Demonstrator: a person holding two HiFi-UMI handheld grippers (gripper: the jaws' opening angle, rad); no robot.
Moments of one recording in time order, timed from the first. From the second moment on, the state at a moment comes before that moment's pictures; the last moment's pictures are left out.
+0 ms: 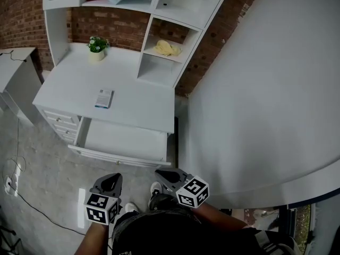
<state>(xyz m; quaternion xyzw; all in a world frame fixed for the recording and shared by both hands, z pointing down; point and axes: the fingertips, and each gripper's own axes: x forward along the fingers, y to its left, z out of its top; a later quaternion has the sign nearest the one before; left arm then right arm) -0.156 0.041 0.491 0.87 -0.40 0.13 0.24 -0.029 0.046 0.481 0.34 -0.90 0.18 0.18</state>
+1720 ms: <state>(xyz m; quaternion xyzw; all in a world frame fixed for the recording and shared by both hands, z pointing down) -0.097 -0.197 0.486 0.84 -0.47 0.18 0.20 0.046 -0.166 0.488 0.34 -0.91 0.22 0.10</state>
